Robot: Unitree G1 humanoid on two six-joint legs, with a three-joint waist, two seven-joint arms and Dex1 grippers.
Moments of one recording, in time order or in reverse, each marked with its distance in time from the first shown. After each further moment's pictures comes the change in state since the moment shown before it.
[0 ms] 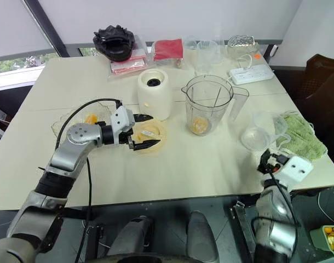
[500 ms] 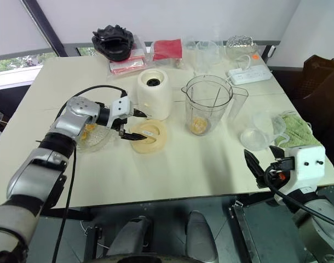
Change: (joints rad) left arm -0.442 -0.020 -0.153 0.838 0.242 -0.404 -0.257; right arm 0.213 -0.516 -0.194 -0.629 0.547 0.417 0.136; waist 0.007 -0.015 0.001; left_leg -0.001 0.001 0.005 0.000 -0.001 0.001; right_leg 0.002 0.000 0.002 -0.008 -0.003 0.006
